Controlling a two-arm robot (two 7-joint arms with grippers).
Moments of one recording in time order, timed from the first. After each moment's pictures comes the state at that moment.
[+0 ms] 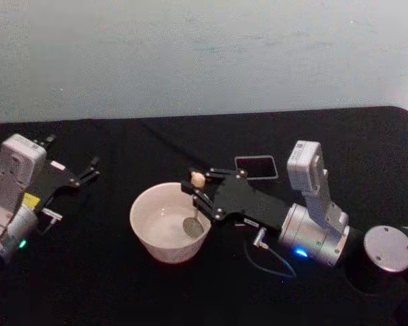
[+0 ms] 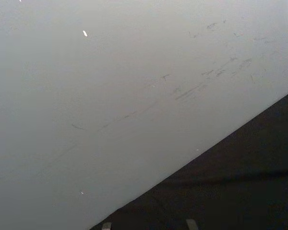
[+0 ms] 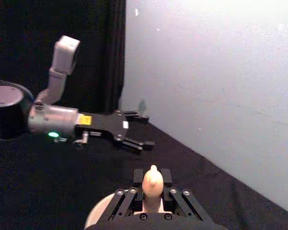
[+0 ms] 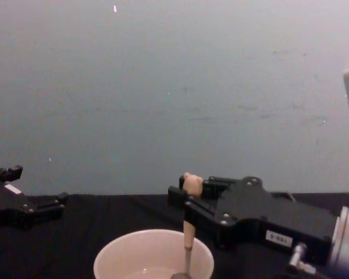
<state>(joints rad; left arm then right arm) -0.20 0.60 0.45 -1.41 -0.25 -0.12 0.03 0.28 0.35 -0.52 -1.38 0.36 -0.24 0.64</state>
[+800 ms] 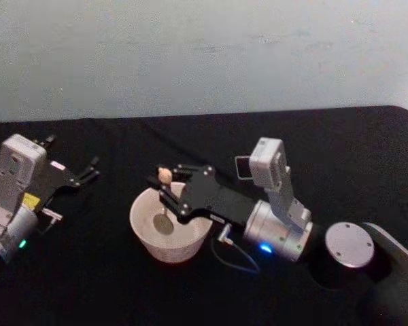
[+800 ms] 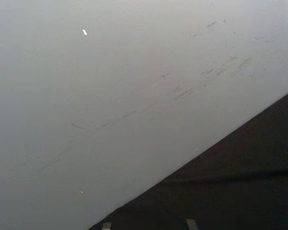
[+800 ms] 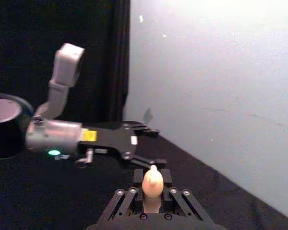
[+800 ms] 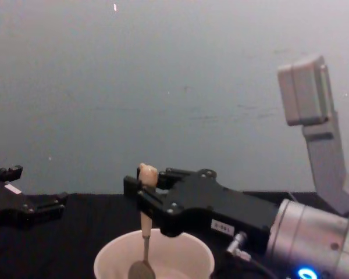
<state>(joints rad) -0.20 0.60 0.45 -1.41 -0.25 -0.12 0.03 0.33 0.25 -0.57 -1.30 0.34 -0.27 0.60</state>
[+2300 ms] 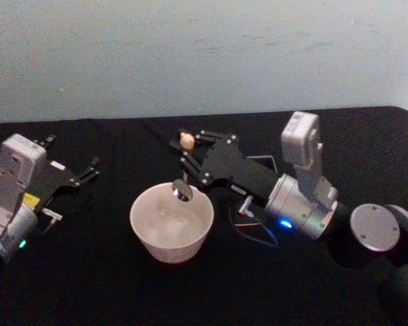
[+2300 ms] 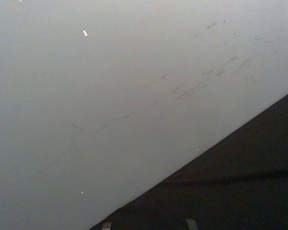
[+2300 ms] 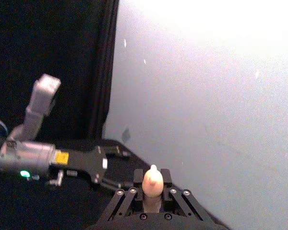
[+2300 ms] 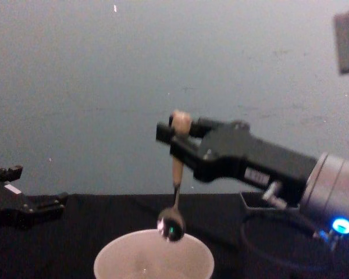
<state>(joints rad) -0.20 0.60 0.45 -1.41 -0.25 -0.12 0.03 0.33 0.28 -0.50 -1.36 0.33 -0.30 0.60</state>
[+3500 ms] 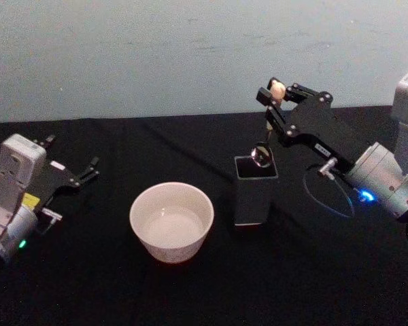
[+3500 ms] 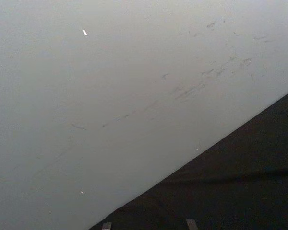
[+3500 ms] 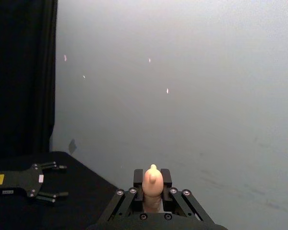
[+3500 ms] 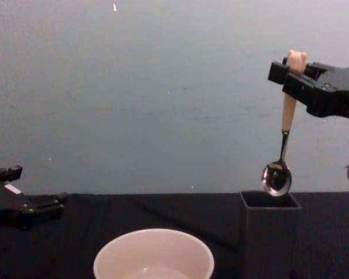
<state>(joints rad) -0.20 0.60 0.45 -1.41 -0.25 -0.12 0.03 0.22 0.43 -0.31 -1.59 0.44 -0.20 0.49</state>
